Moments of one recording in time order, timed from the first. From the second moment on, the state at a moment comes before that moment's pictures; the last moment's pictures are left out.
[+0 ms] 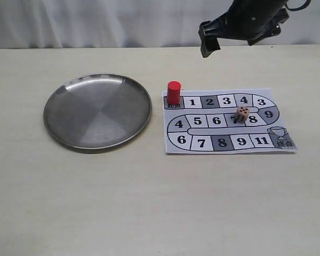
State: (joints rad) left arm 0.00 0.00 0.00 0.14 0.18 -0.10; right arm 0.26 1.90 -1.69 -0.06 0.93 0.02
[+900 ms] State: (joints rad) left arm 0.00 0.00 0.00 0.14 0.18 -0.10; right arm 0.13 1.84 -1.02 0.01 0.36 0.04
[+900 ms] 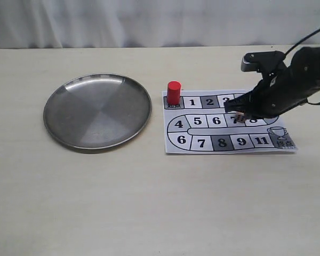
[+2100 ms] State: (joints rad) left arm 0.00 0.00 0.00 0.14 0.18 -0.10; right arm 0.19 1.73 -1.00 0.03 0.20 0.04
